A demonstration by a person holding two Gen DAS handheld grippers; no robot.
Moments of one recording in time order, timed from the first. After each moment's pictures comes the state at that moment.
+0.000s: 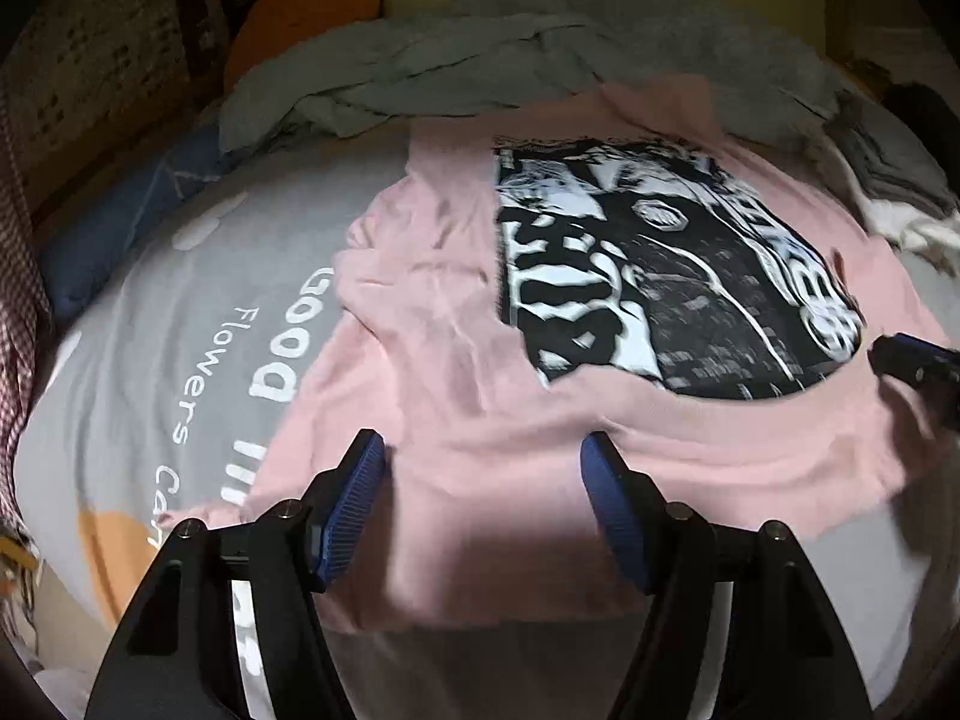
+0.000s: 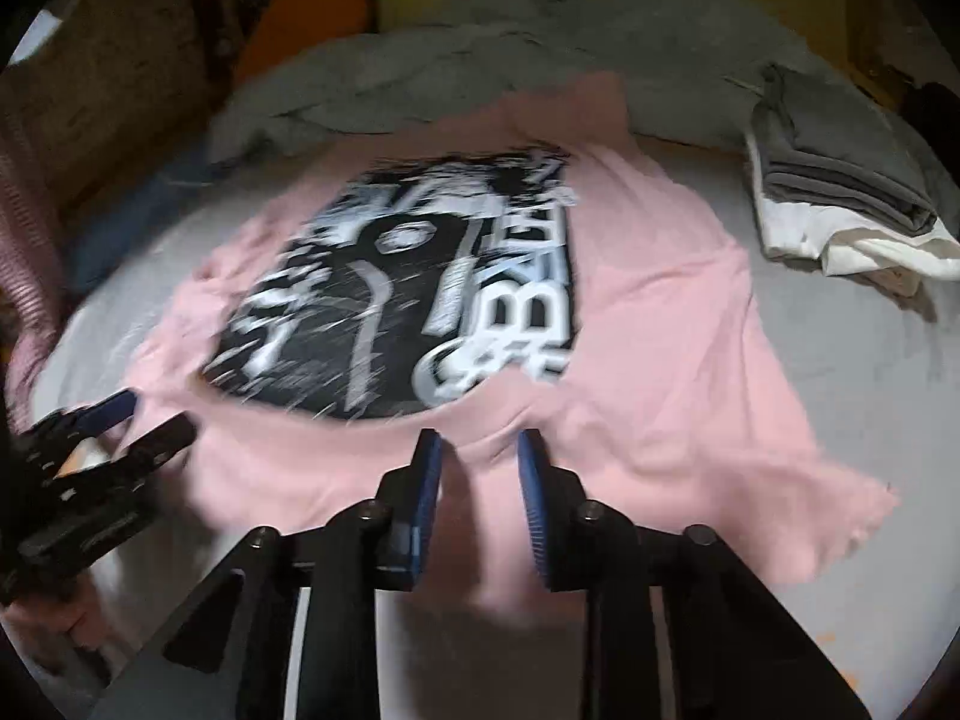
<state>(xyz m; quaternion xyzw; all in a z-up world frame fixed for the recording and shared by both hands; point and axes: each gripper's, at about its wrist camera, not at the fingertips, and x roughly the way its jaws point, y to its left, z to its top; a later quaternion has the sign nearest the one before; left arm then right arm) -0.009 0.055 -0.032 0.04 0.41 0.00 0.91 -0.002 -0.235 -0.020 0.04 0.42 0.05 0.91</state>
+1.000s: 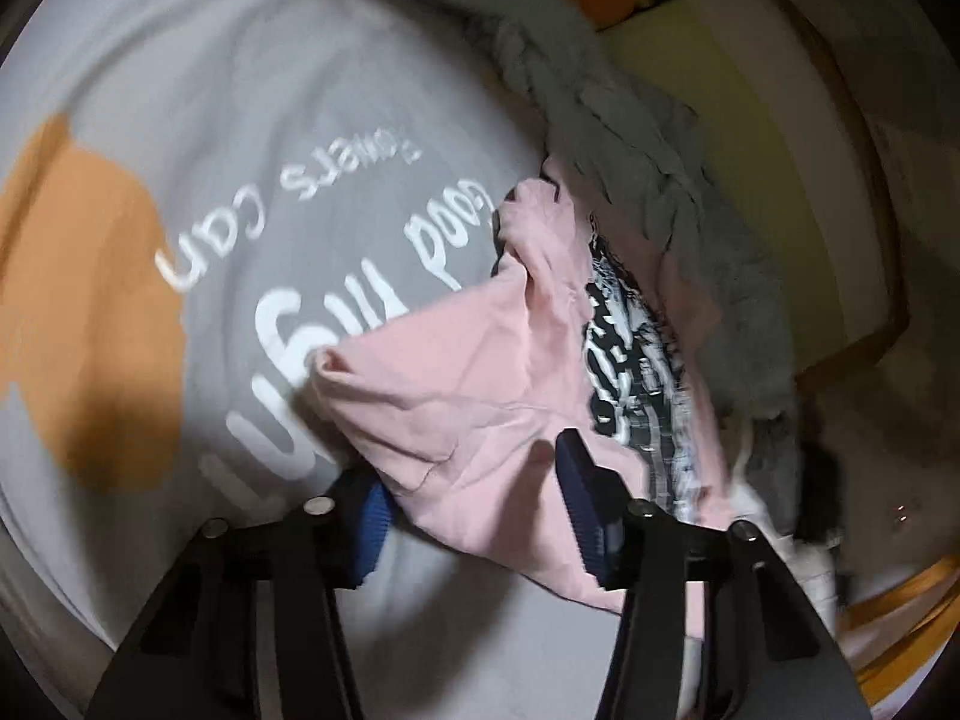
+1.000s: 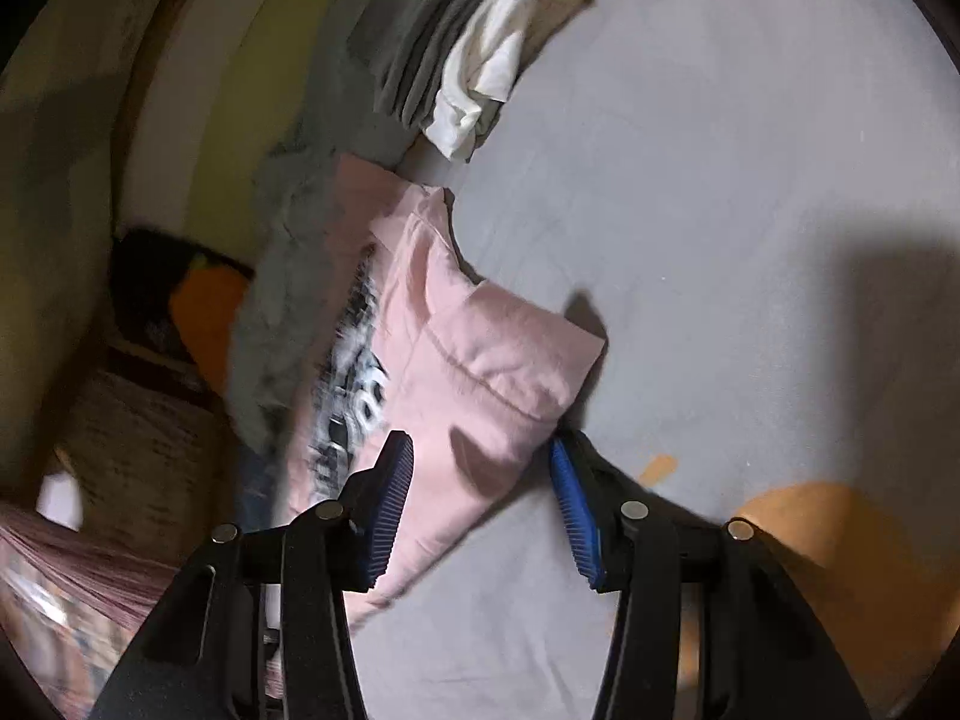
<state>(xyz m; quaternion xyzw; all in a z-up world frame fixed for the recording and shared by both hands) -0.053 0.176 -0.056 -0.39 0.38 -0.02 0.84 -0.078 -0.396 -0.077 0.52 0.33 0.02 0.79</state>
